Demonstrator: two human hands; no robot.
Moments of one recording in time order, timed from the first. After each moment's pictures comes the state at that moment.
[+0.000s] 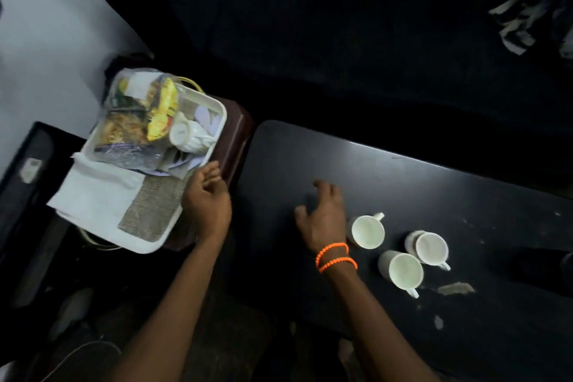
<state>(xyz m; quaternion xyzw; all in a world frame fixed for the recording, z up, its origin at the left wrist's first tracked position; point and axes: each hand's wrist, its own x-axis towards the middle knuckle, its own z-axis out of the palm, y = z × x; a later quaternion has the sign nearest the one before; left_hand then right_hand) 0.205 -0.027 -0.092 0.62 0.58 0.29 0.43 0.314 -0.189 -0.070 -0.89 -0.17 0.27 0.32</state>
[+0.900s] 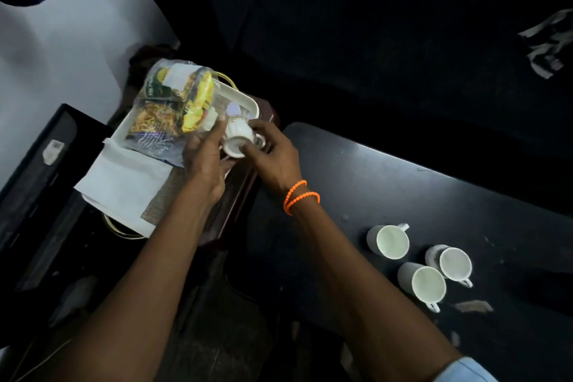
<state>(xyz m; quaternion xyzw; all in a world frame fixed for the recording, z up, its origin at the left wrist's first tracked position) 0.210 0.059 -0.049 0.35 0.56 0.28 0.70 0.298 -0.028 -0.058 -0.73 -0.22 0.34 0.54</state>
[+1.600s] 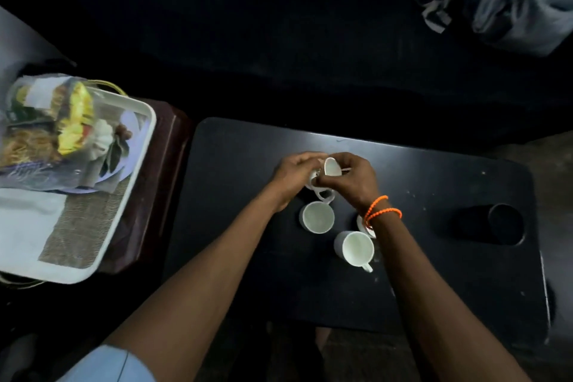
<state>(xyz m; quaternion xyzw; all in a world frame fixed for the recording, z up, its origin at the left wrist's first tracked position) 0.379 -0.155 -0.105 0.57 0.33 -0.07 0.75 0.450 -0.287 -0.078 -0.87 -0.06 0.29 0.40</state>
